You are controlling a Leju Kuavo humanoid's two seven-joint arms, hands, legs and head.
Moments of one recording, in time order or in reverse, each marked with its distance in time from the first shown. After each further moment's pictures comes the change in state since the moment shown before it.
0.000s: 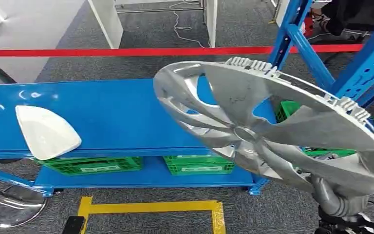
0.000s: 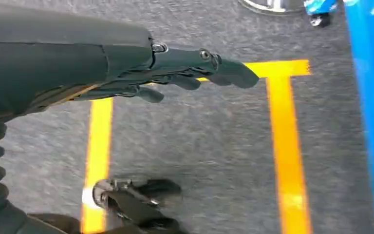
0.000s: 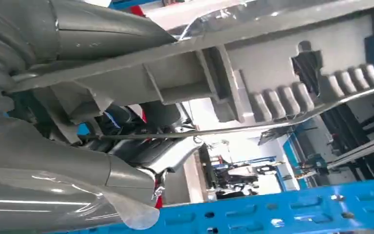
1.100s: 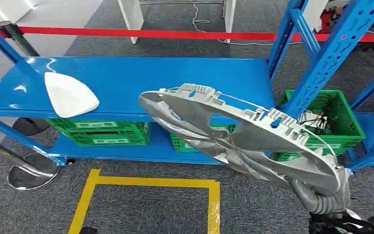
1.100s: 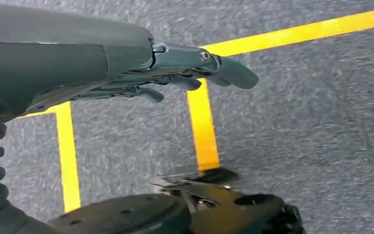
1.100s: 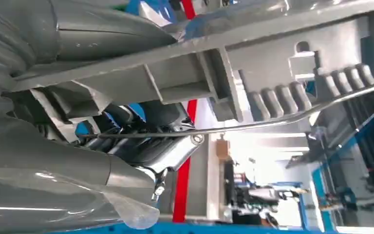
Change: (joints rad) left arm 0.205 0.039 -0.027 -0.327 -0.177 -0.076 0.254; right arm -0.019 0.024 0.003 0.076 0.180 0.019 0.018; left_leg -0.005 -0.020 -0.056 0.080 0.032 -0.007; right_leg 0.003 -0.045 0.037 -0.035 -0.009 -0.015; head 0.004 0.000
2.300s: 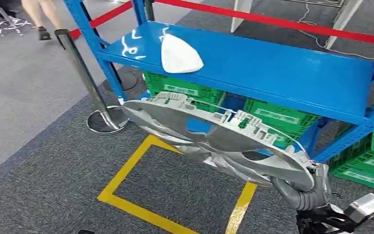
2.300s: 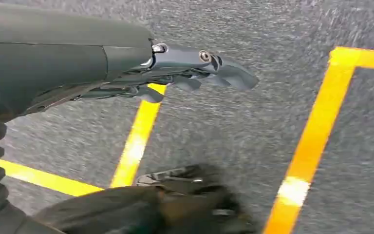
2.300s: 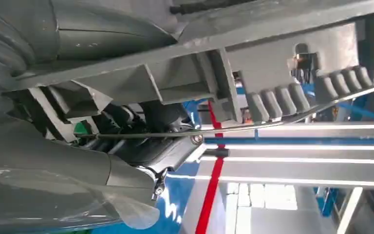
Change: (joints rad) left arm 0.024 -0.016 0.035 -0.032 -0.010 -0.010 -0.019; right arm -0.035 -0.028 0.069 0.040 0.033 -0.026 0.016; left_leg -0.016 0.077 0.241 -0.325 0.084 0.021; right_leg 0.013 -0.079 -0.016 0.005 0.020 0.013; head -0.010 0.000
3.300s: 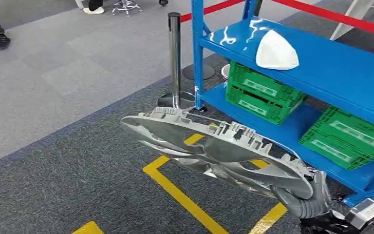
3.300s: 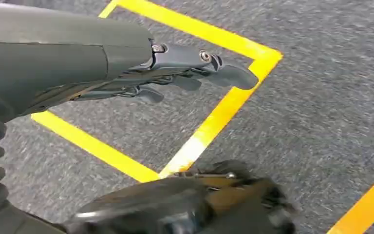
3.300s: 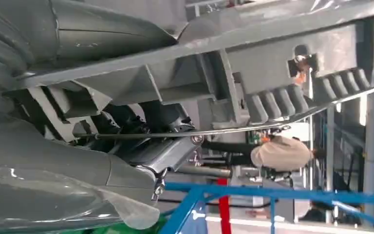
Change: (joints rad) left arm 0.117 -0.010 0.030 -0.151 -0.107 -0.042 0.054; right arm 0.067 -0.022 -0.031 -0.004 -0.006 0.062 -0.004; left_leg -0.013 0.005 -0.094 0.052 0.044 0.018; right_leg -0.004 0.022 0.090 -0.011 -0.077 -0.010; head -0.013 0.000
